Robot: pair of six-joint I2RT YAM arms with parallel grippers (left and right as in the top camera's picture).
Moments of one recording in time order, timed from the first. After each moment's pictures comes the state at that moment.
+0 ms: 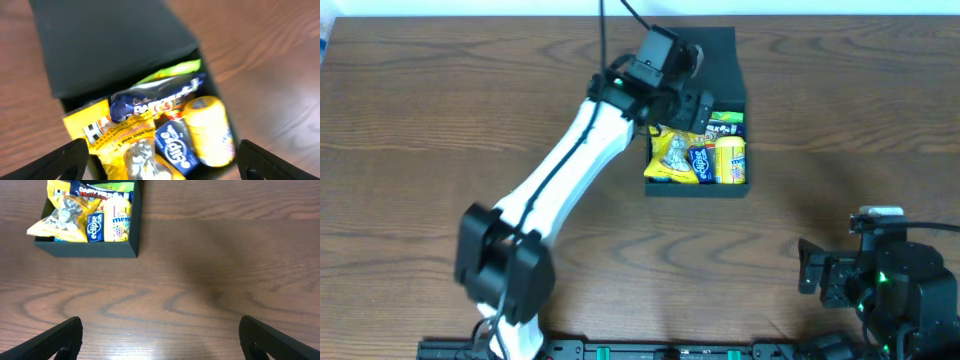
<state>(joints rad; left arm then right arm) -0.54 1.88 1.74 -0.77 0.20 -0.23 0.30 0.58 1.01 -1.23 0.15 0.26</state>
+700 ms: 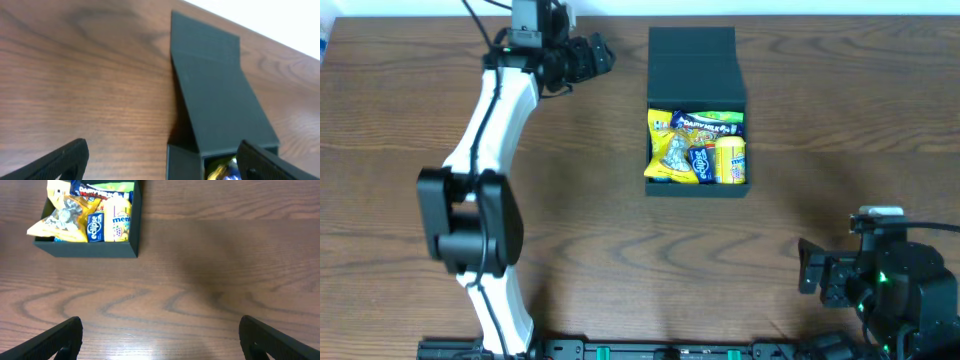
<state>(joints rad) -0.10 2.07 1.74 -0.56 0.44 -0.42 0.30 0.58 1.01 -1.23 0.15 0.26</state>
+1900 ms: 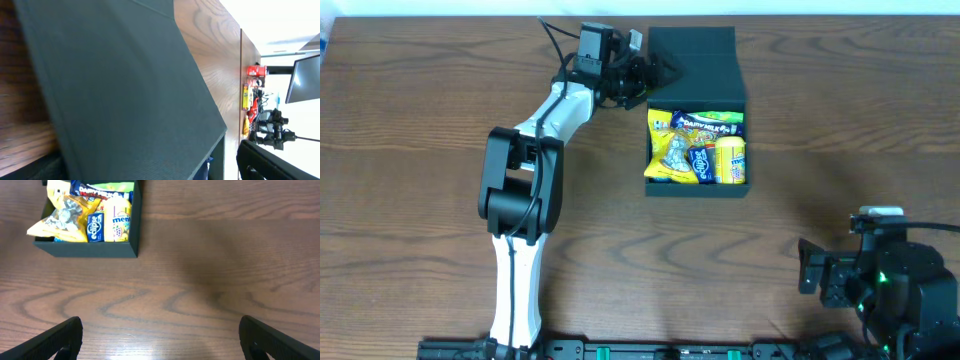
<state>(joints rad) -0.25 2.33 1.73 -0.17 0.80 -0.70 0.30 0.58 1.01 -1.23 0.15 0.26</state>
